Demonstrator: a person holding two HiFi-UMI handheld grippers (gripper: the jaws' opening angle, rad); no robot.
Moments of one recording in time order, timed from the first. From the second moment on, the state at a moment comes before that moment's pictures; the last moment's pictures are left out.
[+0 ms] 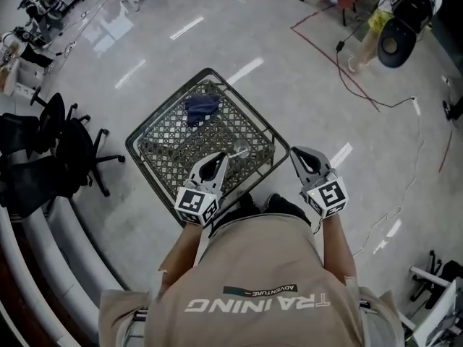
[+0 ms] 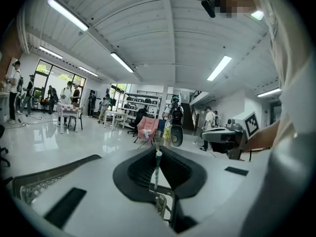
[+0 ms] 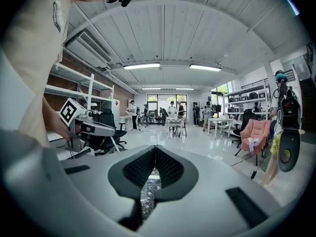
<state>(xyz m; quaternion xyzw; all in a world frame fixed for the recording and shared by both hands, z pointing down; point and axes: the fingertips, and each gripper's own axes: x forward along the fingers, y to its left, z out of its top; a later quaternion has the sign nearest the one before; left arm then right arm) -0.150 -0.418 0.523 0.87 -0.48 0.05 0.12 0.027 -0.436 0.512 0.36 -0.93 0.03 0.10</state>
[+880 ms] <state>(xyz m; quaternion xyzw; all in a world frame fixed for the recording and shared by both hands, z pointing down) -0.135 -0.476 0.619 0.84 -0.49 0.18 0.15 0.069 -0.484 0.521 0.34 -0.93 0.04 0.09</state>
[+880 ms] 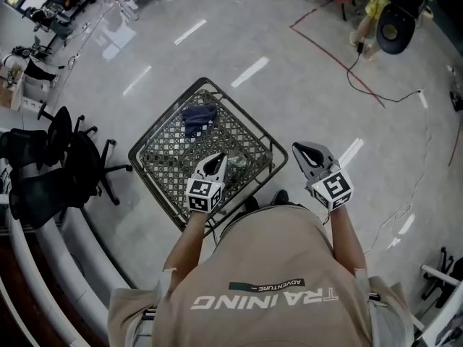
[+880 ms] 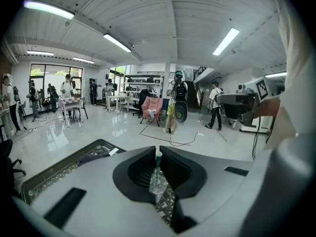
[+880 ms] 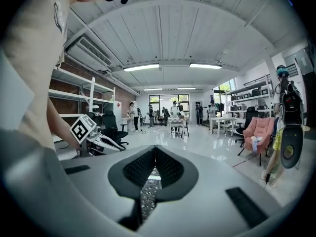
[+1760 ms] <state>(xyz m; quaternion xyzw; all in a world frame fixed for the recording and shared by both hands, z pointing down) -0.137 -0.484 0.580 0.84 -0.50 0.10 0.15 0.050 -0.480 0.518 0.32 -0.94 0.03 0.09</state>
